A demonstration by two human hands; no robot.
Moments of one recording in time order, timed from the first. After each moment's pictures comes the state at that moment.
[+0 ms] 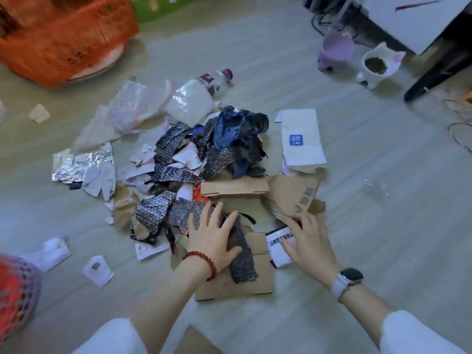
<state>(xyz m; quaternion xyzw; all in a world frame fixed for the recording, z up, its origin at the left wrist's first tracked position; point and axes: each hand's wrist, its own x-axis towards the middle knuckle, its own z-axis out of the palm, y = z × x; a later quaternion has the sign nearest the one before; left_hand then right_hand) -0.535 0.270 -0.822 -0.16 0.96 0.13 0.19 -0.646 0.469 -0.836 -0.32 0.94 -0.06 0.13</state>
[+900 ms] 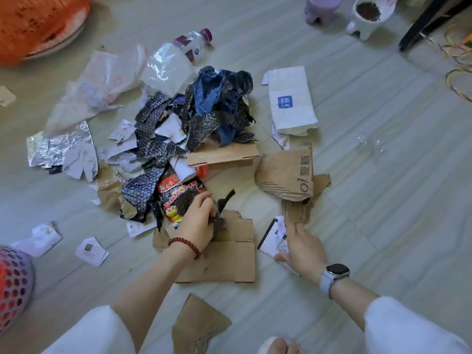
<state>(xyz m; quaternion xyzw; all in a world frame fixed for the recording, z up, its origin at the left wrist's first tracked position) -0.509 0.270 -0.856 -0.17 0.92 0.34 0.04 -0.581 0.501 -0.869 -0.21 0.93 0.01 0.29</state>
